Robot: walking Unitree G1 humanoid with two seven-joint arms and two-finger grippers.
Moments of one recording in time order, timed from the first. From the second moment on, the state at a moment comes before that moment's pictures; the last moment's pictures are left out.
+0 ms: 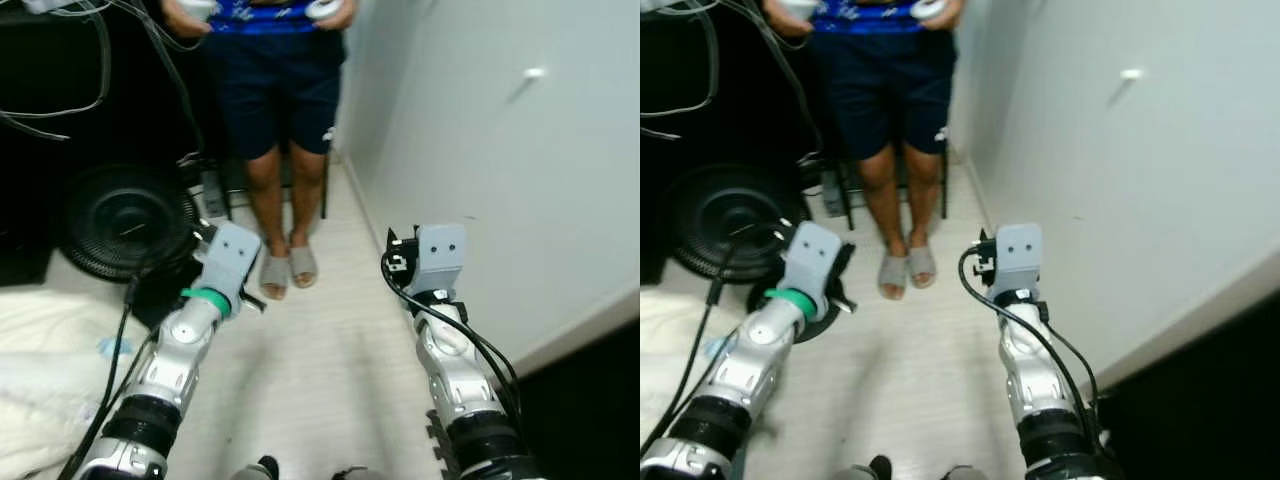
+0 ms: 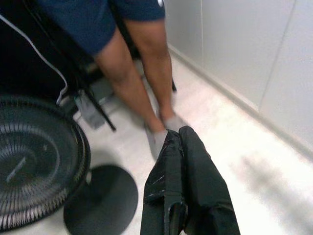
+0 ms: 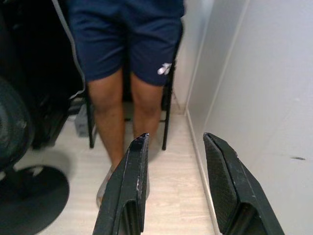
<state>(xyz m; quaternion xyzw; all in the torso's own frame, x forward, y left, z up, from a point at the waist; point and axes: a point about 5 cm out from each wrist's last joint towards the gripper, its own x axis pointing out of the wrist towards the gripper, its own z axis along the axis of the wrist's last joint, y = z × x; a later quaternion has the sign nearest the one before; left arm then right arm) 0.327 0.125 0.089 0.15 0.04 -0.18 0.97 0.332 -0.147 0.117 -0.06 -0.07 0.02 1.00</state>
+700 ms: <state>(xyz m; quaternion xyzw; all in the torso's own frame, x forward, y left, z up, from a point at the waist) 0.324 0.109 0.082 0.17 0.05 -0.21 0.96 0.329 -0.161 0.109 -0.08 -0.05 0.01 1.00</state>
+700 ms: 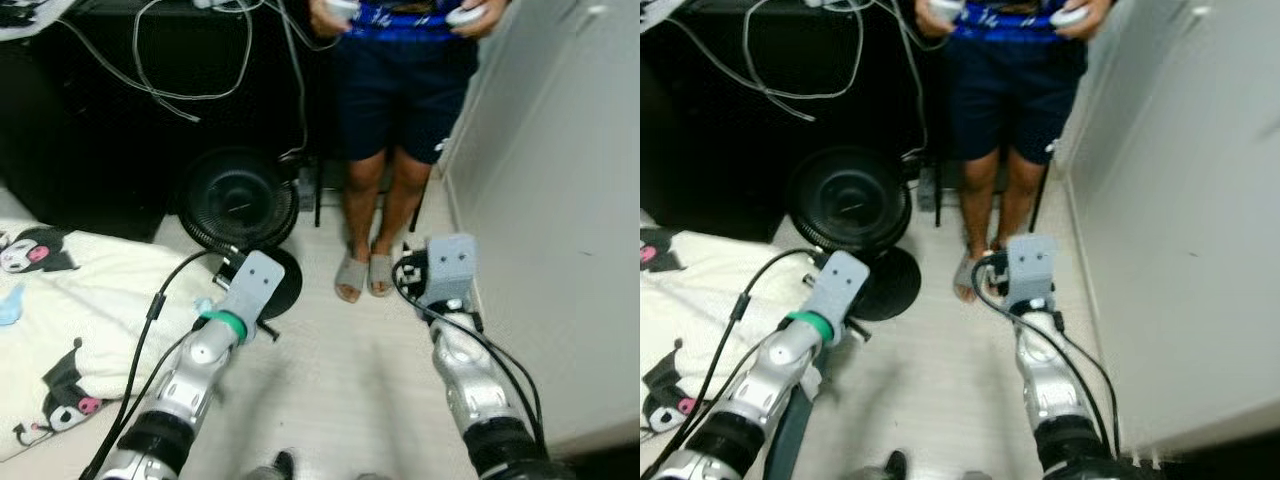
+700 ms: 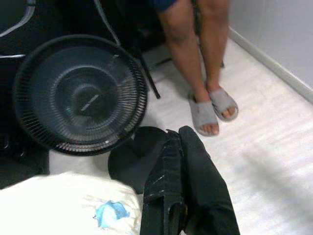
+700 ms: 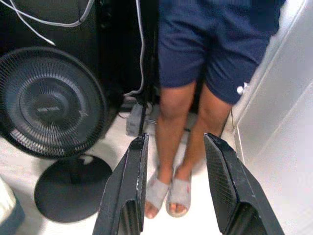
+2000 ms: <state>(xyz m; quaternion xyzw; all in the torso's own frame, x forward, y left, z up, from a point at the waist) 0.330 0.100 0.100 0.11 0.03 -0.21 0.97 0.328 -0.157 0.108 -0.08 -0.06 0.02 0.99</state>
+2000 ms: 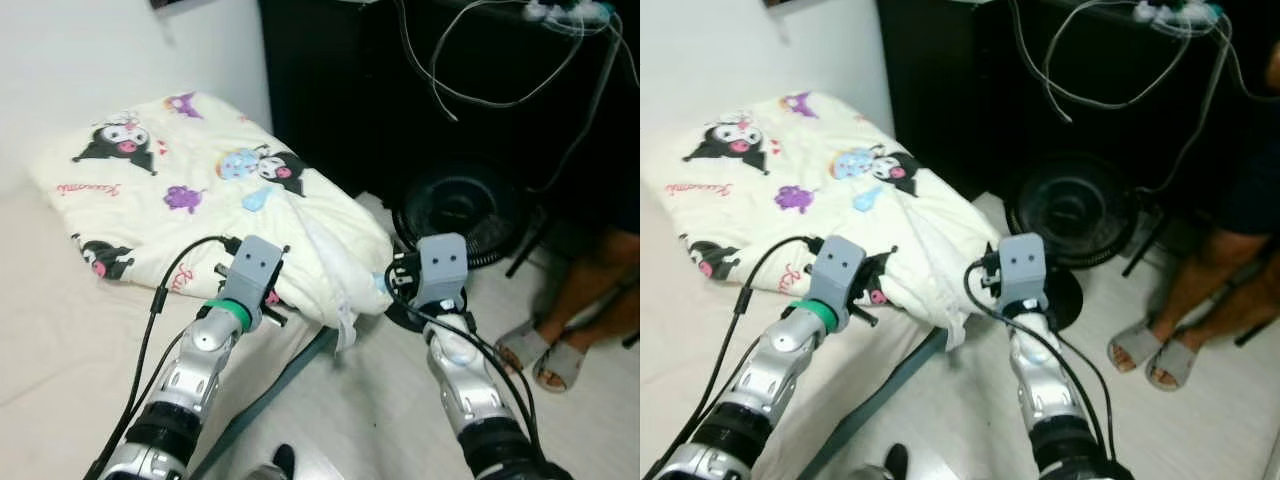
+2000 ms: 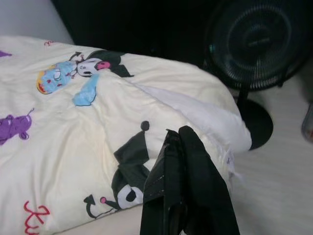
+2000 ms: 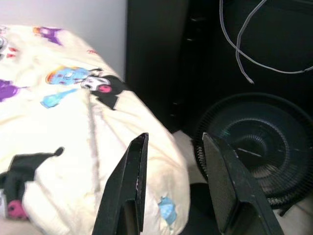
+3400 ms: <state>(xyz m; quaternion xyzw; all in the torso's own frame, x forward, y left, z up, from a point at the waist) 0.331 0.110 0.111 0.11 0.02 -0.19 0.98 0.328 -0.147 0.110 -0.07 -0.07 0.03 0.99</state>
